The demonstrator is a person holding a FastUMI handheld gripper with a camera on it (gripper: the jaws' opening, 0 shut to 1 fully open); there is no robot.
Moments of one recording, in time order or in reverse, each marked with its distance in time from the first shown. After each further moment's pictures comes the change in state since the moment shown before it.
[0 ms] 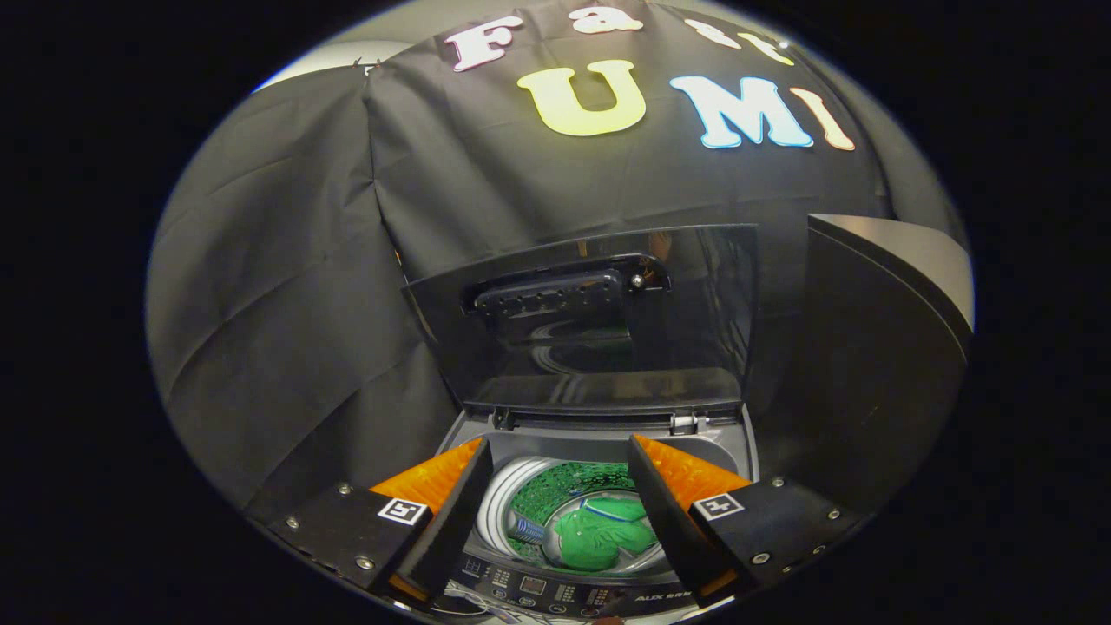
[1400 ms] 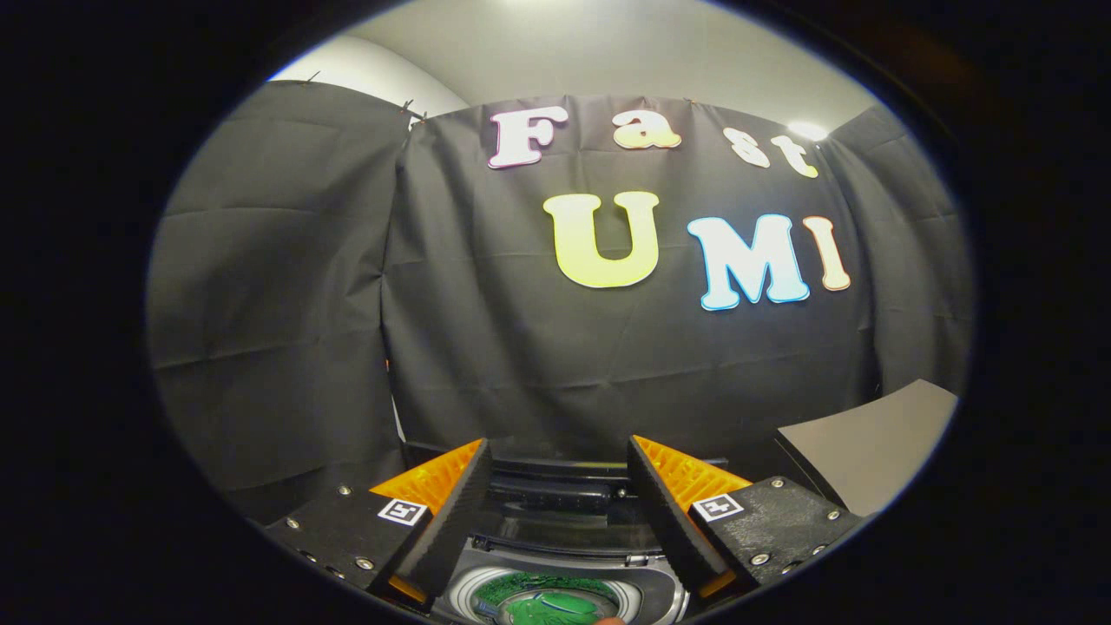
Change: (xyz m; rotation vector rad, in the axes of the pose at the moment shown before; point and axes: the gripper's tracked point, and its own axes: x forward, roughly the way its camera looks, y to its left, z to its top) arm -0.016 0.020 0.180 -0.152 -0.413 -0.089
